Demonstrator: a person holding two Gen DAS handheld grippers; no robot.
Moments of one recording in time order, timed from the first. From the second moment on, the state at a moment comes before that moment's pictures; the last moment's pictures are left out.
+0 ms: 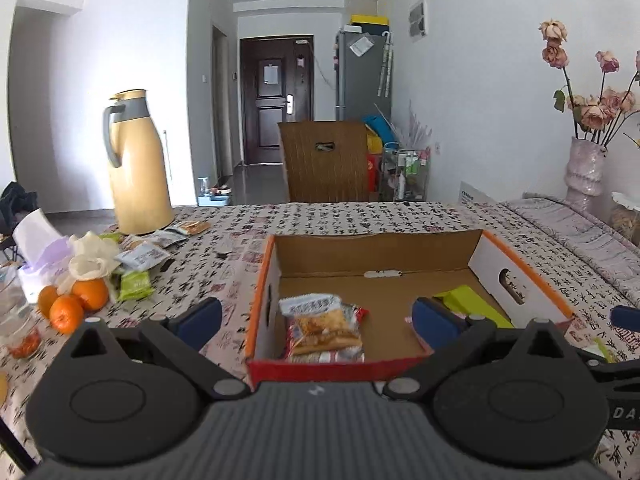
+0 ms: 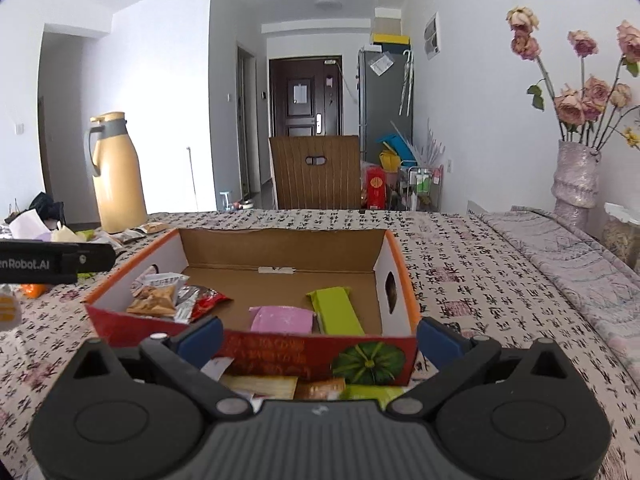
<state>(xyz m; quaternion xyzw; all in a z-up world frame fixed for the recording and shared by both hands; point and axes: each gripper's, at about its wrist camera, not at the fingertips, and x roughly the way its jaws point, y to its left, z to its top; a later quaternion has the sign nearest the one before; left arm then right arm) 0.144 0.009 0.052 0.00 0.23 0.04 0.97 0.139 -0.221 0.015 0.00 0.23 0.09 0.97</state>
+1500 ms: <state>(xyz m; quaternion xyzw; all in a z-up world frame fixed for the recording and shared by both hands) 0.049 0.032 -0.022 -0.04 0.28 0.03 0.96 0.076 -0.249 -0.052 0.00 0.30 0.05 0.95</state>
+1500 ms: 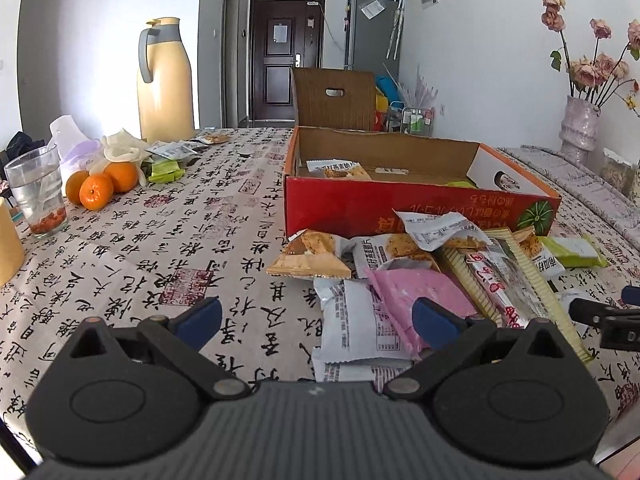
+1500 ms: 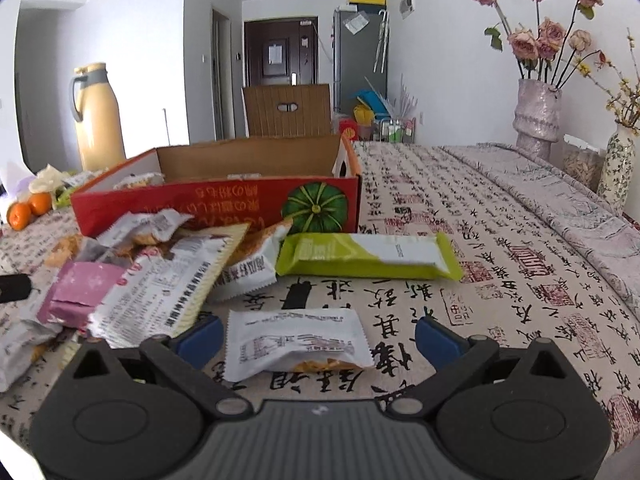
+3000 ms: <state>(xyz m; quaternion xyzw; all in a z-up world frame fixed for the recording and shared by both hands) 0.050 0.017 -0.034 -0.02 0.33 0.01 0.94 0.063 -0.254 -0.047 0.03 0.26 0.09 0.96</state>
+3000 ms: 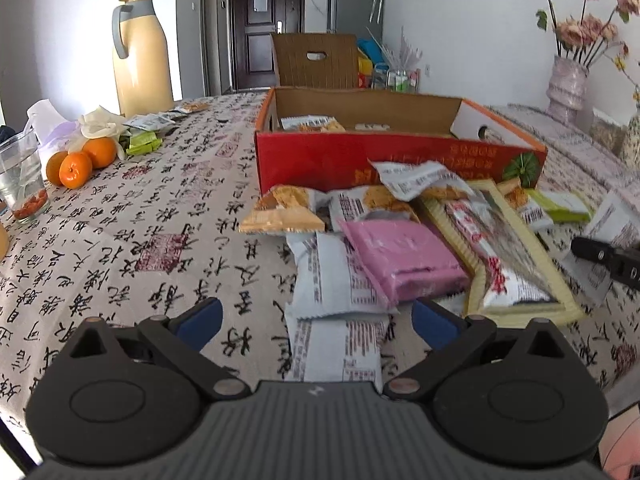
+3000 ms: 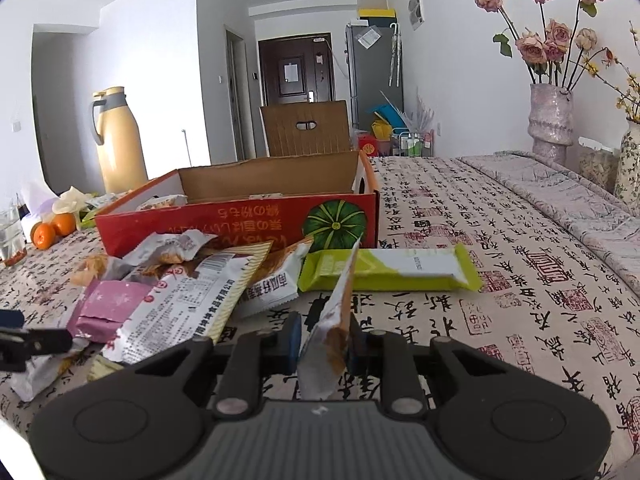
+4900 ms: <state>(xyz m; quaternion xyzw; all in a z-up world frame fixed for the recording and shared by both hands) 0.071 0.013 0.036 -0.02 0.22 -0.01 0.97 0.096 -0.237 -0.001 0.01 0.19 0.10 0.98</state>
